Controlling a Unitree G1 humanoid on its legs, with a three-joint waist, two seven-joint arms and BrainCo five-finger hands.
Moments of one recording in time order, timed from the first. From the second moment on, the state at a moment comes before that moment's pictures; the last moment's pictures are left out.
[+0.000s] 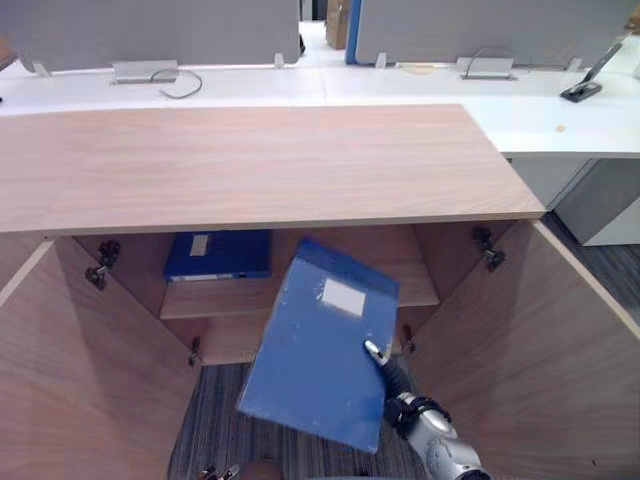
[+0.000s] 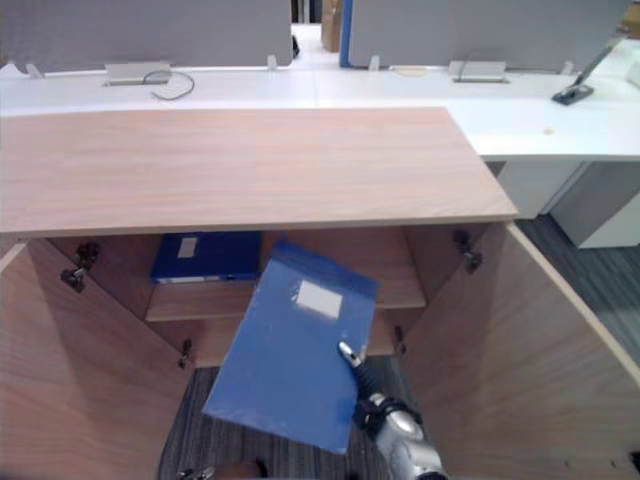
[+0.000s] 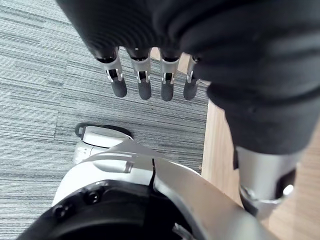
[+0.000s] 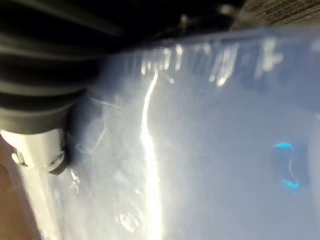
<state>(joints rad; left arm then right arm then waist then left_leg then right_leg) 0.19 0.12 0.19 1.10 -0.08 -0.14 -0.08 -0.01 -0.16 0.24 0.56 0.68 -0.07 0.22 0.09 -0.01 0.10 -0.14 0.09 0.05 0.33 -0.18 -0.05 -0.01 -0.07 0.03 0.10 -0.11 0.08</state>
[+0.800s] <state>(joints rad) 0.10 0.10 0.05 0.98 -0.20 -0.13 0.01 -0.95 -0.34 -0.04 0.95 1.18 -0.18 -0.17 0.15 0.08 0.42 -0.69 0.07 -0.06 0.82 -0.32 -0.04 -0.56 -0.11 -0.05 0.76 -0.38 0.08</state>
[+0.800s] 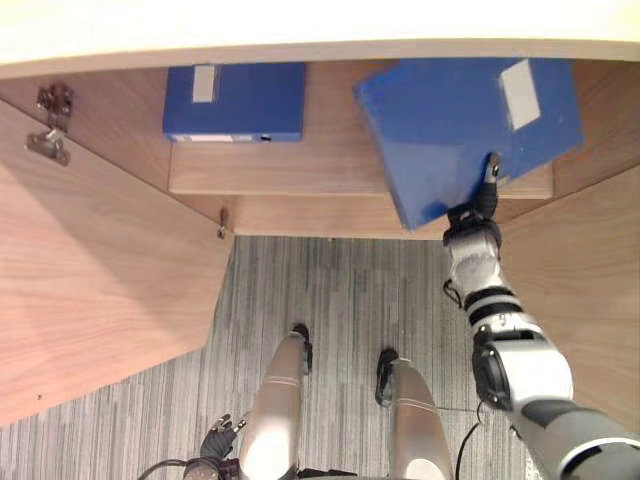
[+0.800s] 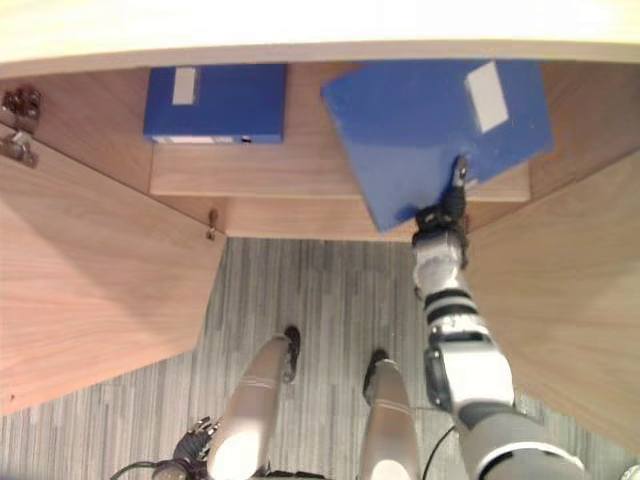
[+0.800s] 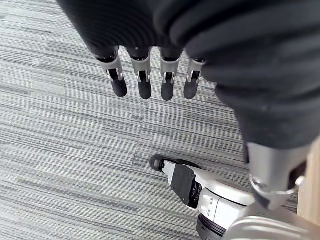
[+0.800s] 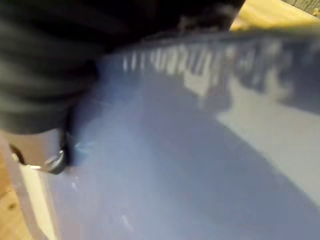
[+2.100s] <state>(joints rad) 0.11 0.12 -0.04 0.78 -0.31 -0.15 0.11 -1.36 -0.60 0.02 1.01 1.39 -0.35 -0.46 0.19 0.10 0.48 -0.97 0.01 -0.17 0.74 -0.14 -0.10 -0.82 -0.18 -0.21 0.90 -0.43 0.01</state>
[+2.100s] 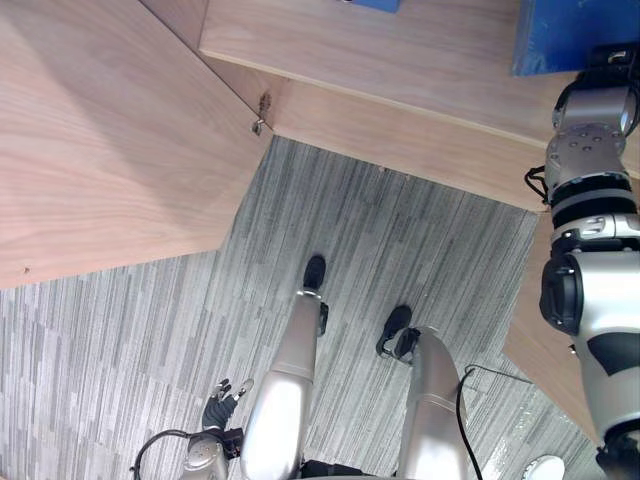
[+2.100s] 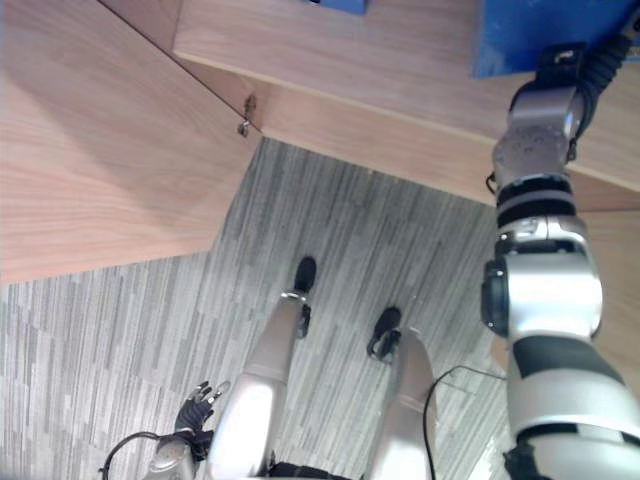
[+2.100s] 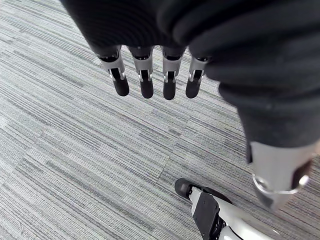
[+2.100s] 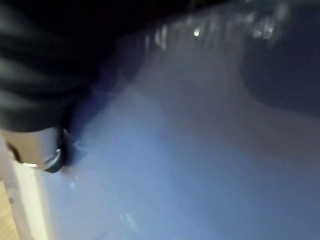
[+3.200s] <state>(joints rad) 0.16 0.21 -0.13 0.67 -0.33 -0.19 0.00 -1.37 -0.76 0.75 0.88 0.59 -0.03 -0.02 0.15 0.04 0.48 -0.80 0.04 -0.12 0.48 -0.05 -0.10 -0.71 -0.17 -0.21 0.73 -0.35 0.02</state>
